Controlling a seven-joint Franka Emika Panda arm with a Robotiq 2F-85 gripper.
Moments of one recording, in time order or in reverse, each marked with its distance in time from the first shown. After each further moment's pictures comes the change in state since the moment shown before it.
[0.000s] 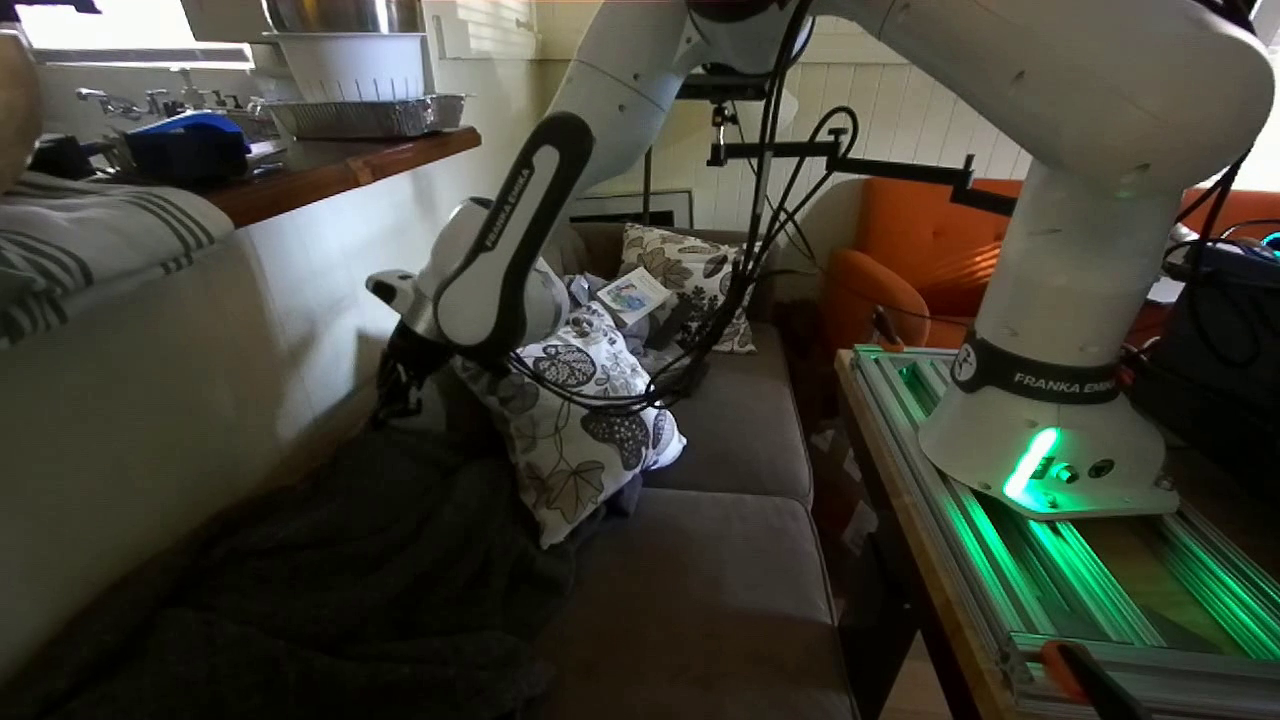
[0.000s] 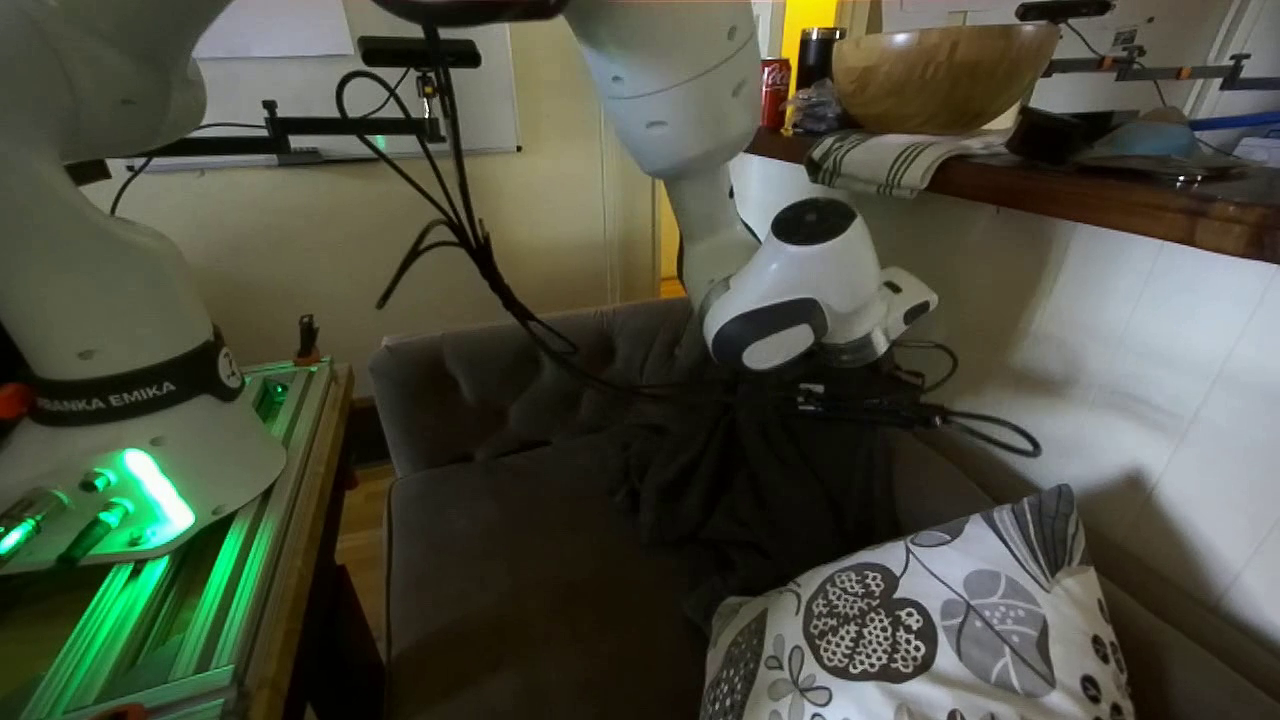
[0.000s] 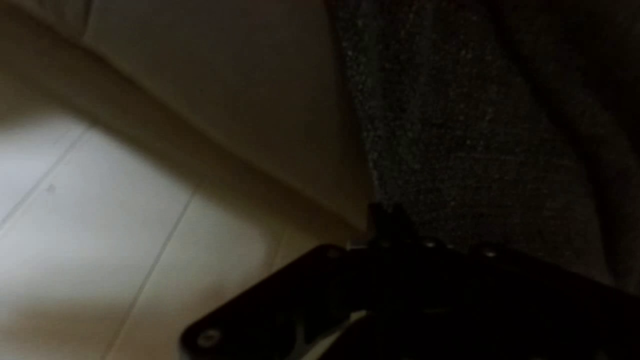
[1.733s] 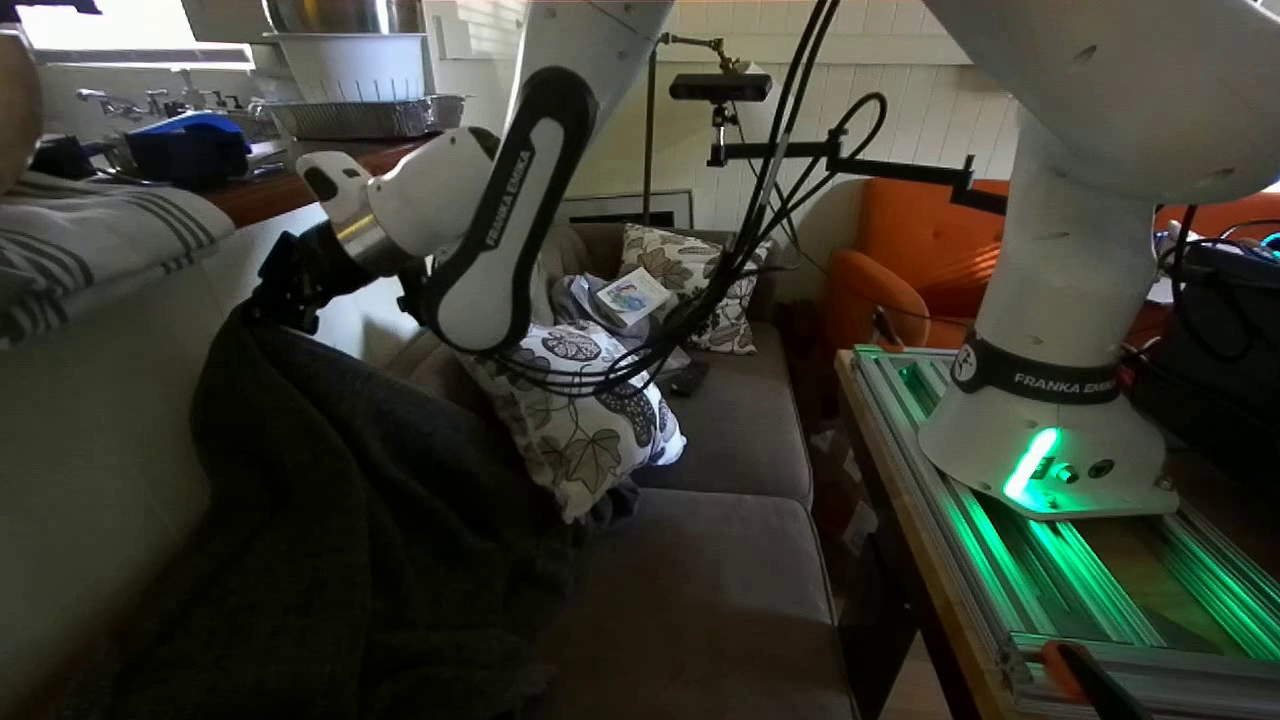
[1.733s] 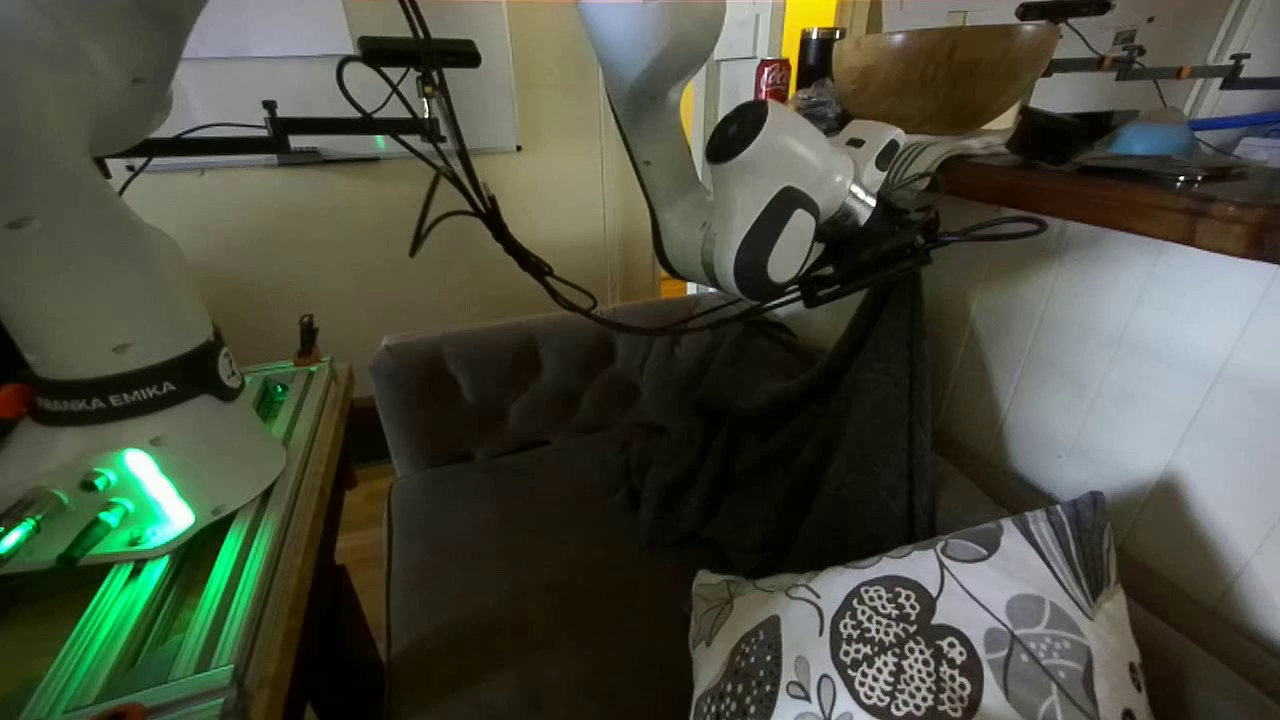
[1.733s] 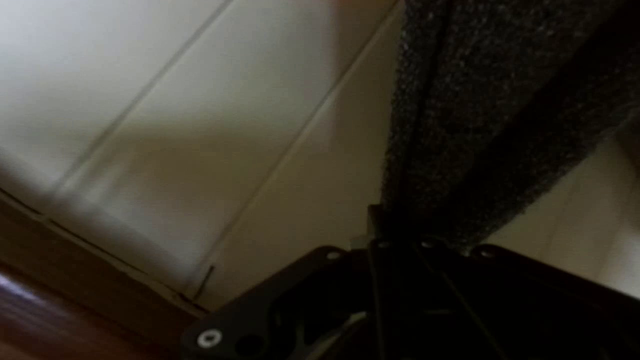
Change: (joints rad) arm 0.368 -0.178 -0.335 -0.032 -0.174 0.447 0.356
